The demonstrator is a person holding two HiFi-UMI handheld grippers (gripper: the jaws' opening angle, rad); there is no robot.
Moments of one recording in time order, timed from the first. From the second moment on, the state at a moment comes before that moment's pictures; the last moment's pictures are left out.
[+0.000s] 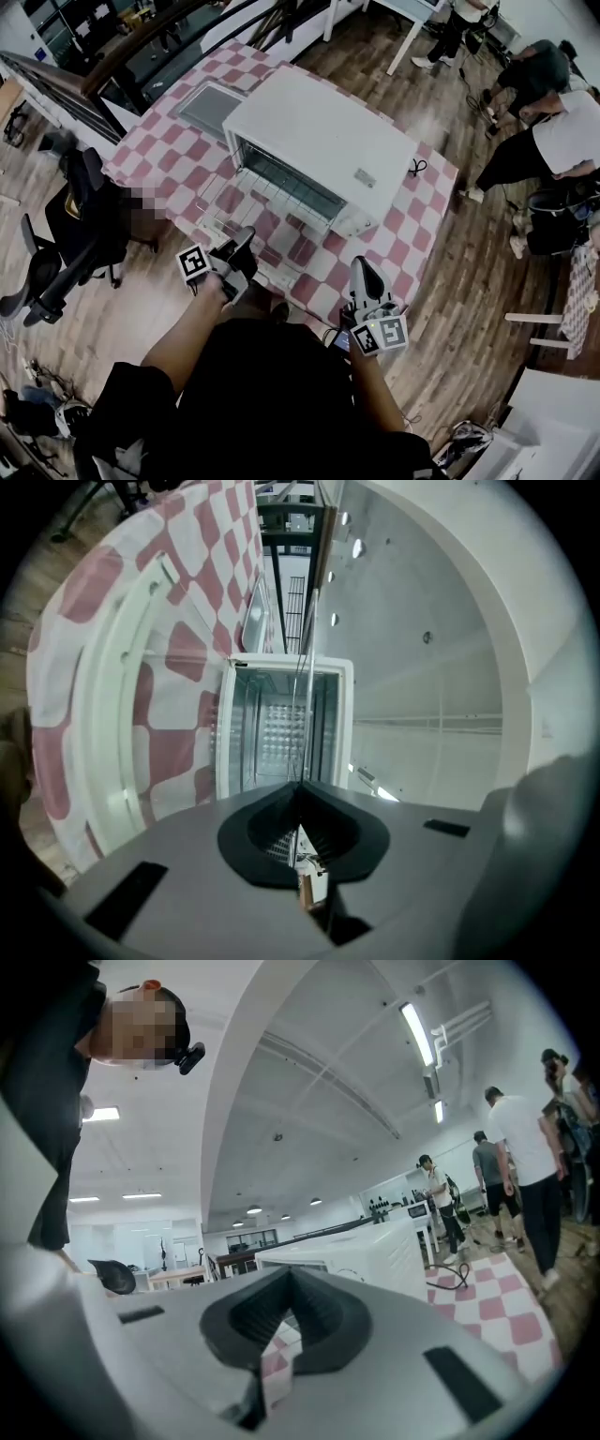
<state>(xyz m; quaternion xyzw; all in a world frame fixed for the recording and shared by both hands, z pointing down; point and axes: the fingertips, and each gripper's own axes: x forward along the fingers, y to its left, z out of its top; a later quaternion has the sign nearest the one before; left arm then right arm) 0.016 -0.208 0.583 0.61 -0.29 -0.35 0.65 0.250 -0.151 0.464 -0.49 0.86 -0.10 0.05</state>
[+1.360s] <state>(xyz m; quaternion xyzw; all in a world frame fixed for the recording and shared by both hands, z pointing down) -0.342 -0.321 0.663 0.59 -0.39 -0.30 0.64 0.055 -0.216 0.471 -0.51 0.85 -0.11 0.05</state>
